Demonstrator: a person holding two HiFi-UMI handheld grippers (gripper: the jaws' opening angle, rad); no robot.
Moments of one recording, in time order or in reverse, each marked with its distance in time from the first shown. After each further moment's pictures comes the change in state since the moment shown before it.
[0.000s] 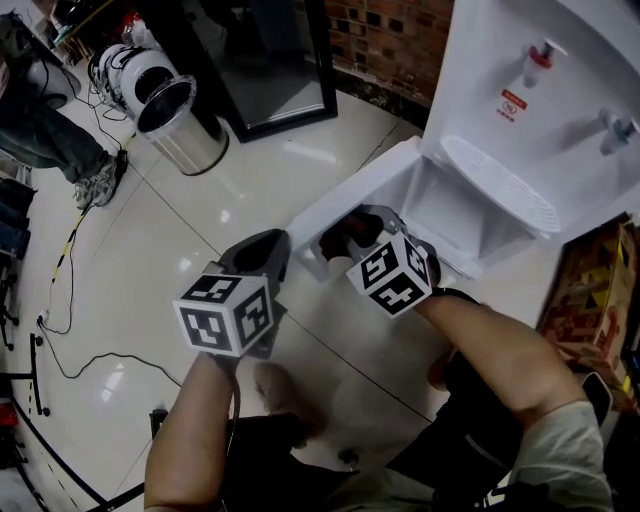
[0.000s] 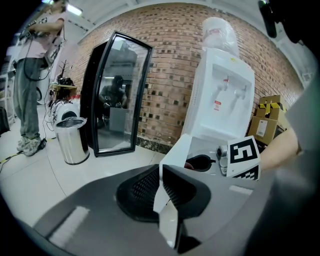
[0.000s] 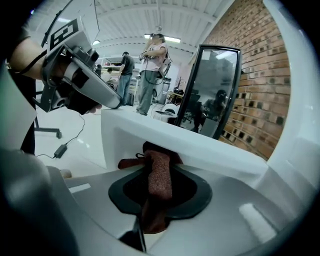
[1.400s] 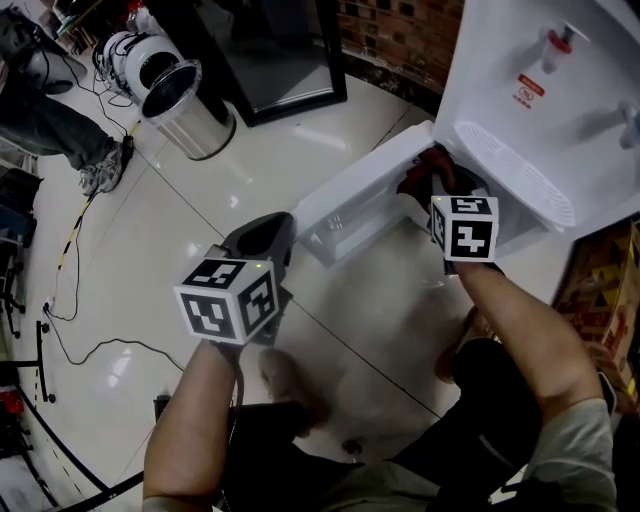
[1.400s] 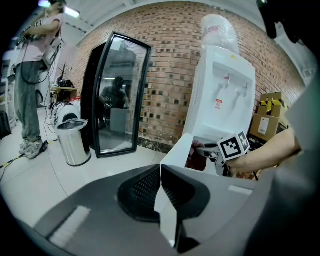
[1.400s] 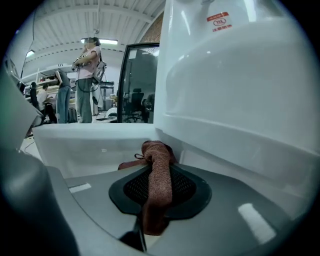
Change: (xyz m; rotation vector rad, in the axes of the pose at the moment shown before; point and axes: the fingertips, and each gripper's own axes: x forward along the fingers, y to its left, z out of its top) left arm 0.004 0.001 0.002 0.017 0.007 0.023; right arm -0.052 -0.157 -0.077 0.472 0.016 -0.464
